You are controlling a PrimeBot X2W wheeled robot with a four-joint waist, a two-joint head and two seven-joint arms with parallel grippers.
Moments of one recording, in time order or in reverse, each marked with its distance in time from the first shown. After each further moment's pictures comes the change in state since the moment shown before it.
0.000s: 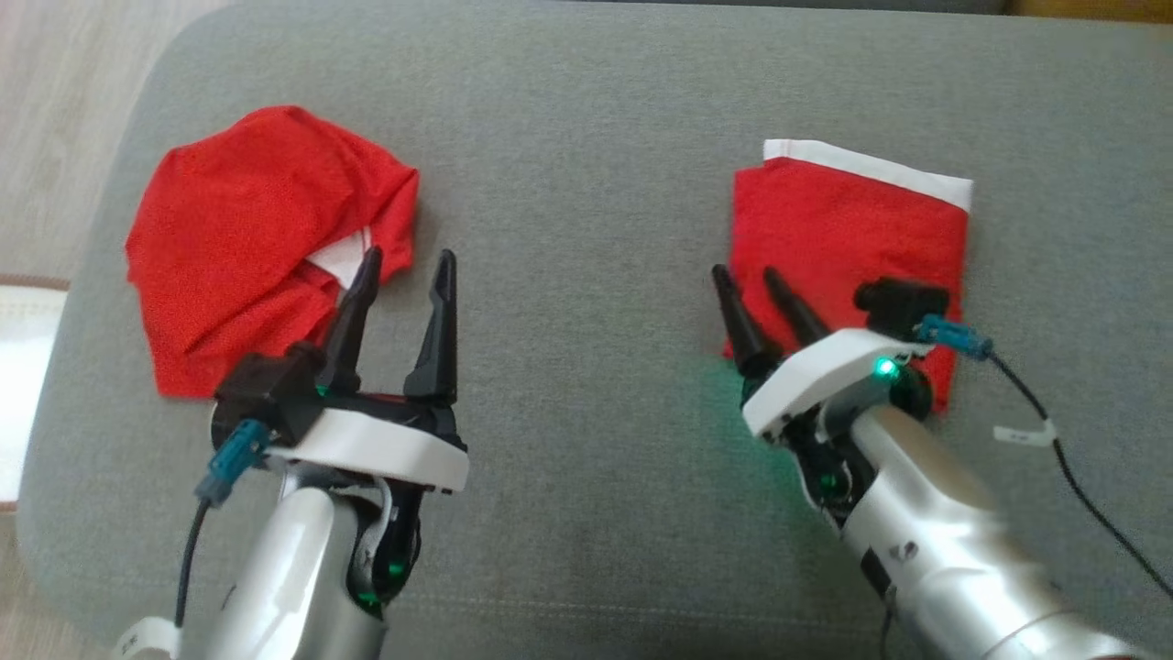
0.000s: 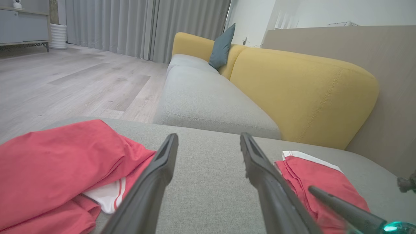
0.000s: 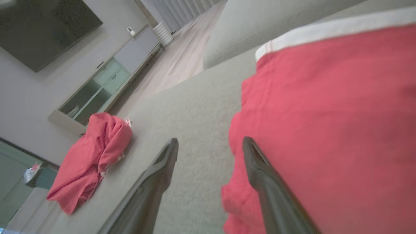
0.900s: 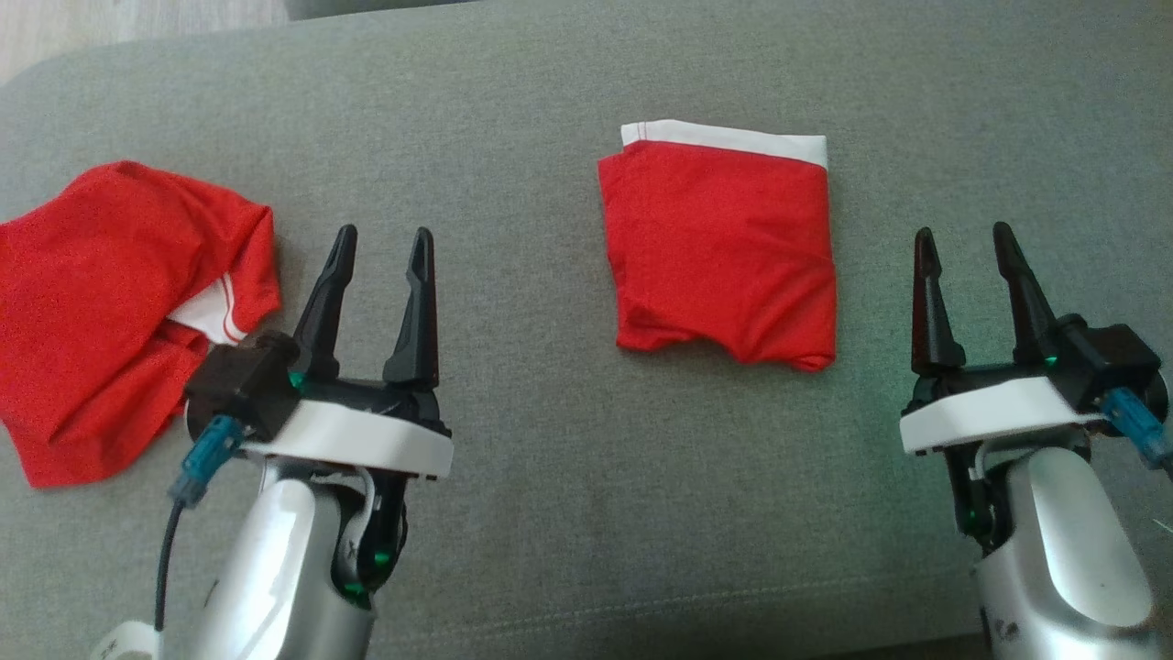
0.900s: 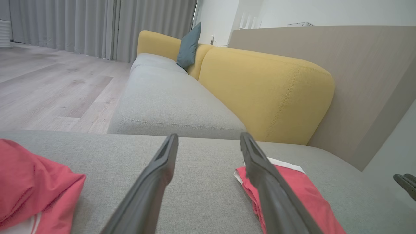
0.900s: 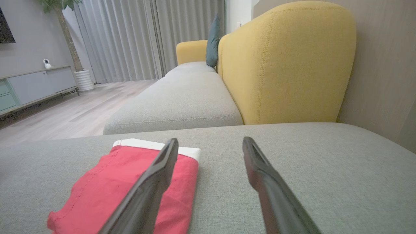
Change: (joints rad) left arm -0.002 0.001 0.040 -0.046 0.013 -0.001 0.000; right arm 0.308 0.004 -0.608 -0.506 -0.760 0.000 -0.061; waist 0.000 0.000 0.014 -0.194
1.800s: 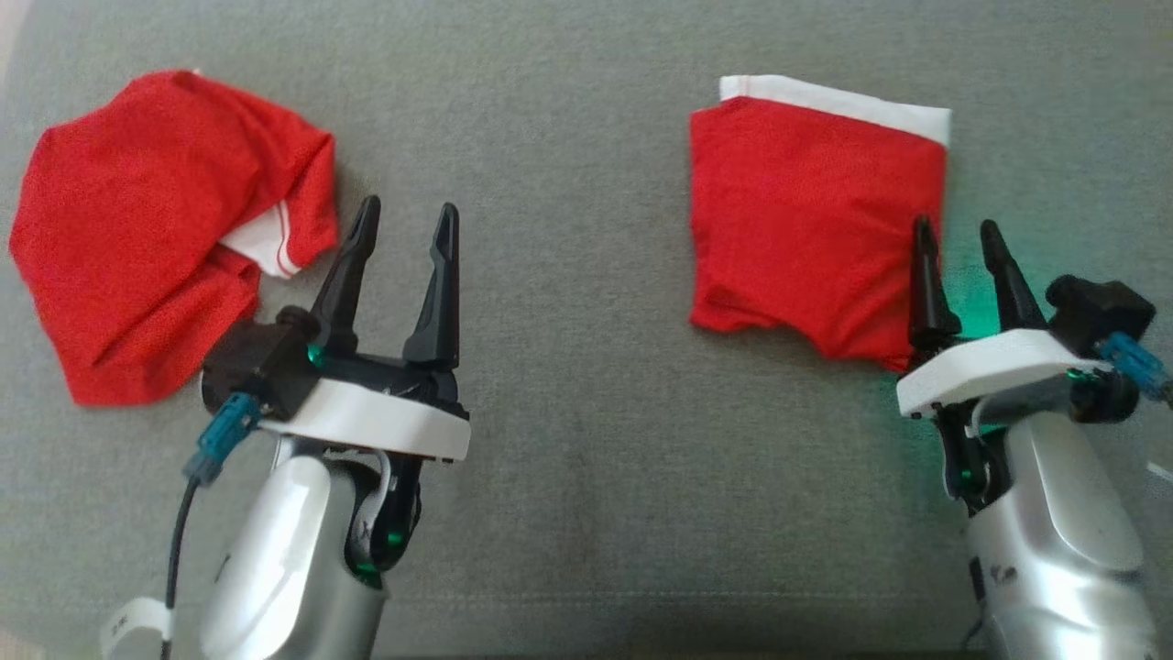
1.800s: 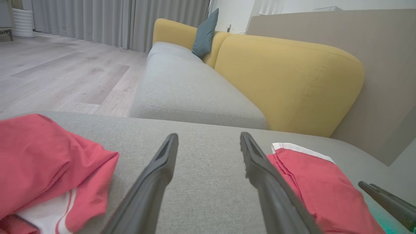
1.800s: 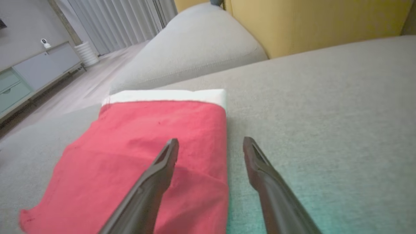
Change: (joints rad) left arm -0.042 0.000 -0.035 -0.001 0.009 -0.009 0.000; right arm -0.109 0.006 -0.019 0.167 0.144 0.000 0.079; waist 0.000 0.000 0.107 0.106
